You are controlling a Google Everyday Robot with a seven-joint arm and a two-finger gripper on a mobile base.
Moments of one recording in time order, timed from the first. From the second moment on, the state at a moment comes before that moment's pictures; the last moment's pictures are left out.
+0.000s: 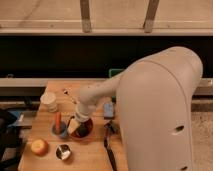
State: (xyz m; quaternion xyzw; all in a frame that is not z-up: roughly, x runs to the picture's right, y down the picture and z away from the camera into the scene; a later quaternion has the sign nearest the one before) arm -0.141 0.185 0.777 -0.41 -0.05 0.38 0.83
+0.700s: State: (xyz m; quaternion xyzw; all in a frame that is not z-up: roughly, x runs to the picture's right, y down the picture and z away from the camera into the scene) arm -0.131 0.181 0.800 -0.41 -0.03 0.39 0.82
